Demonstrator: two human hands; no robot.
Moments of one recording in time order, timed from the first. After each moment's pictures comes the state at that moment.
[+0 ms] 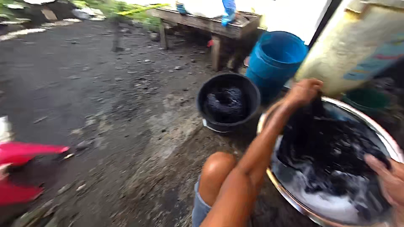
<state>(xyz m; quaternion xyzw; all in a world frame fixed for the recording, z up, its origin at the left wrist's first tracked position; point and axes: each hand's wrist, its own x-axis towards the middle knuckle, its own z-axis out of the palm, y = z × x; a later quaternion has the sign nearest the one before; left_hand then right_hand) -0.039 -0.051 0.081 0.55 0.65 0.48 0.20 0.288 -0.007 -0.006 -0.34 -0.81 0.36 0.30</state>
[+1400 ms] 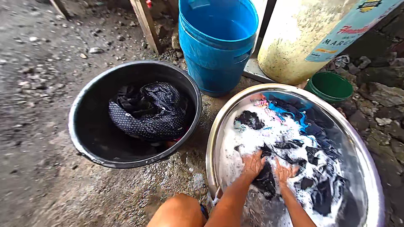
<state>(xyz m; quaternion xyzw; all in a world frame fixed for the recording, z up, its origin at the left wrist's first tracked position) 0.085 0.021 -0.284 0.45 0.80 0.14 0.37 0.225 0.076 -0.304 -0.57 -0.80 0.16 -0.06</state>
